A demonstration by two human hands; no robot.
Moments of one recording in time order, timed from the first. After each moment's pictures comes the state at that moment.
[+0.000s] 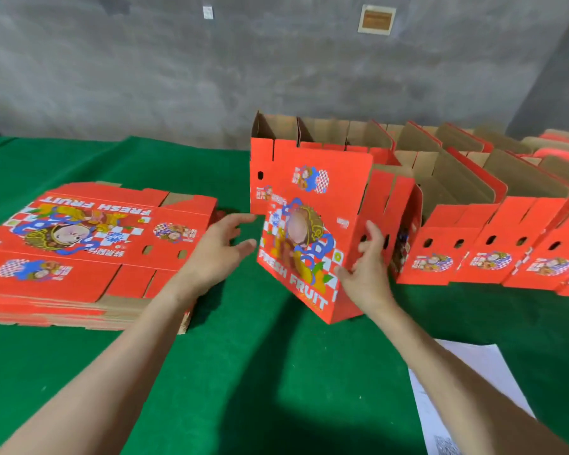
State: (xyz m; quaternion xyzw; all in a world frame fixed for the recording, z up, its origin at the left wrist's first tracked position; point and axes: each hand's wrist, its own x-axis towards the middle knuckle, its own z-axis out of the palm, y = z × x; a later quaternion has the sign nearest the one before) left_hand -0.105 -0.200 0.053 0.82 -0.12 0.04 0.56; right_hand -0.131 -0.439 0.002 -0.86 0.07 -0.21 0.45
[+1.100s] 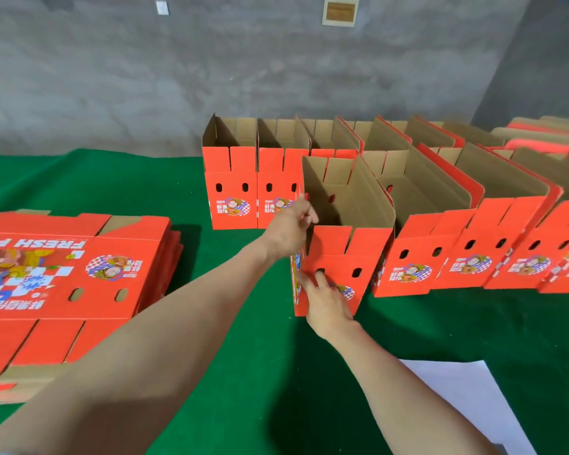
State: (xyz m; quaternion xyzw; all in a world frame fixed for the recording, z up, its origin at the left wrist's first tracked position) left_hand 0.011 -0.377 0.056 0.83 -0.25 -0.05 0.49; right_hand -0.051 -0.479 -0.078 -1.00 0.04 -0.01 0.08
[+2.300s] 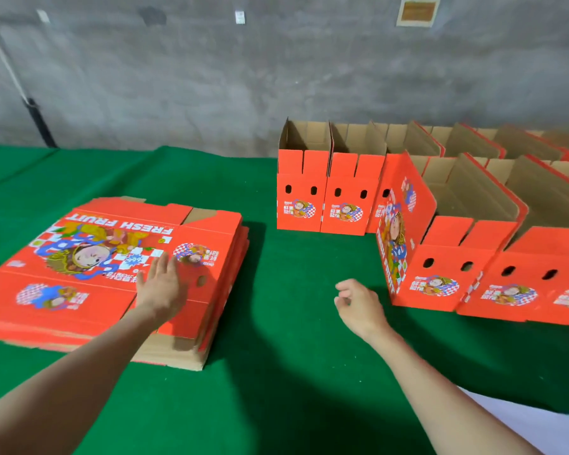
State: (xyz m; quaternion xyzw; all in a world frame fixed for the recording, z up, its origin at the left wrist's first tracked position) left_hand 0.013 -0.067 -0.060 0.99 0.10 0.01 0.08; right_hand -0.037 -0.422 -0.057 -0.93 0.06 -0.02 0.37
